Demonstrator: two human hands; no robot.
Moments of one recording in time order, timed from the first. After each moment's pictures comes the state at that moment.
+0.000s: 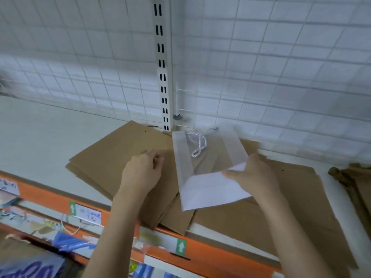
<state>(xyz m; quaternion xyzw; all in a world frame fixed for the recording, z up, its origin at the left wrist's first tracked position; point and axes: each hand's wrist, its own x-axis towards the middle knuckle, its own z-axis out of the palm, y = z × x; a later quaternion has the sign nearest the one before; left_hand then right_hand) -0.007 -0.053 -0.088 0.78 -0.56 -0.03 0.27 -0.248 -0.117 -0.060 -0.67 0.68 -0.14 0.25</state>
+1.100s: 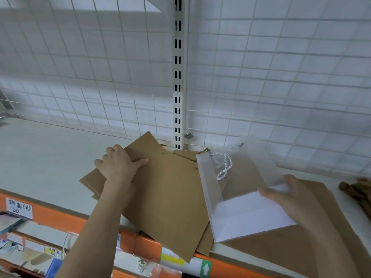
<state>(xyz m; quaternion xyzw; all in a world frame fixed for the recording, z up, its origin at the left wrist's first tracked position) 0.098 -0.092 -0.080 0.92 -0.37 0.04 0.13 -0.278 -0.085 -0.048 -0.60 0.65 -0.30 0.35</state>
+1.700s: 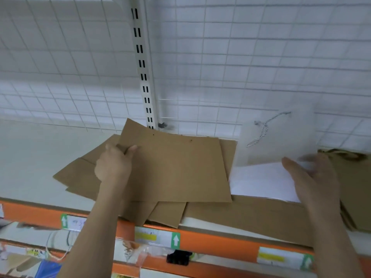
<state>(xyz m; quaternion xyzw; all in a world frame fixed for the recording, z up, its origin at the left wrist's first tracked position) 0.019 -0.071 -0.075 0.88 -0.38 0.00 0.30 -0.348 -0.054 -0.043 -0.49 0.65 -0.54 0.21</state>
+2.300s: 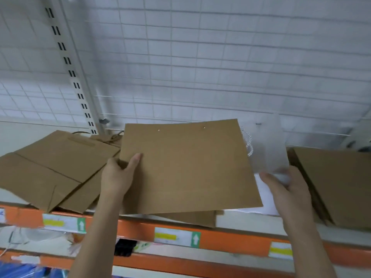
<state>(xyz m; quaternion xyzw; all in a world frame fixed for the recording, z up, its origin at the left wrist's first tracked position) -0.201 -0.044 -0.074 0.77 -0.36 -0.21 0.48 -0.528 -0.035 -0.057 -0.47 0.61 -0.55 0.31</state>
